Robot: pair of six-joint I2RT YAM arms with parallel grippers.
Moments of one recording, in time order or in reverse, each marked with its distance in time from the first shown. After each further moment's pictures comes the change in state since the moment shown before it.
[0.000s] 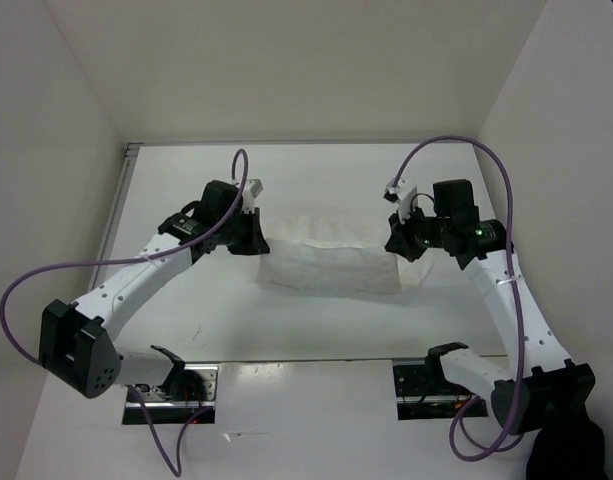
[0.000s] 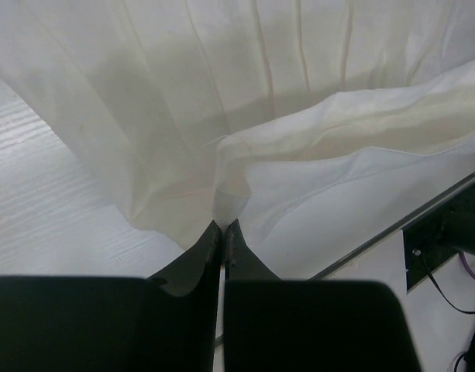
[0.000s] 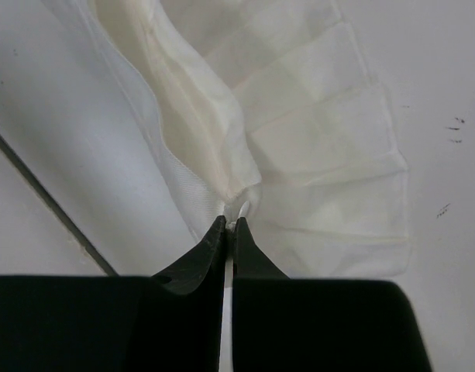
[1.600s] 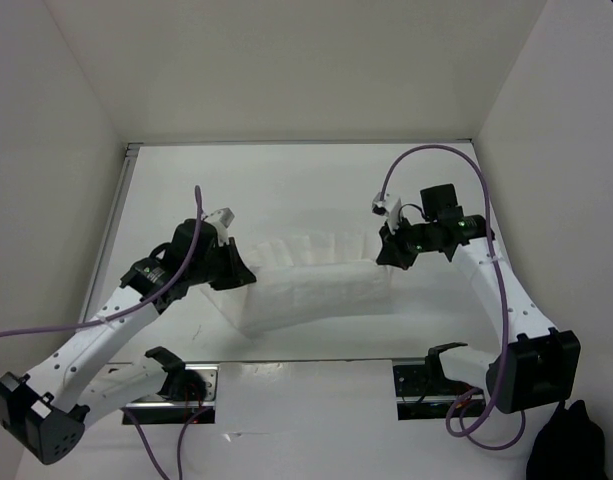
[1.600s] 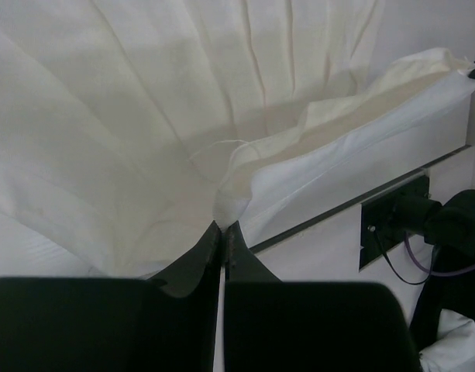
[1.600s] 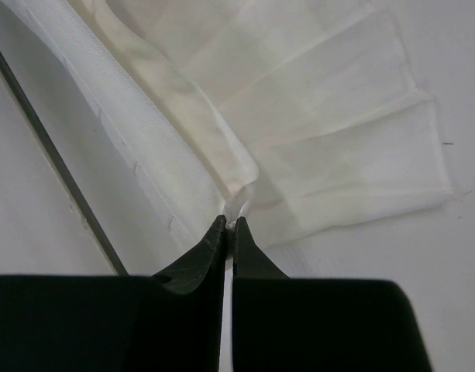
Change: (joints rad) left arm -0.060 -0.363 -0.220 -0.087 -0.060 -0.237; right arm -0.022 0.109 -0.096 0.014 -0.124 -0.160
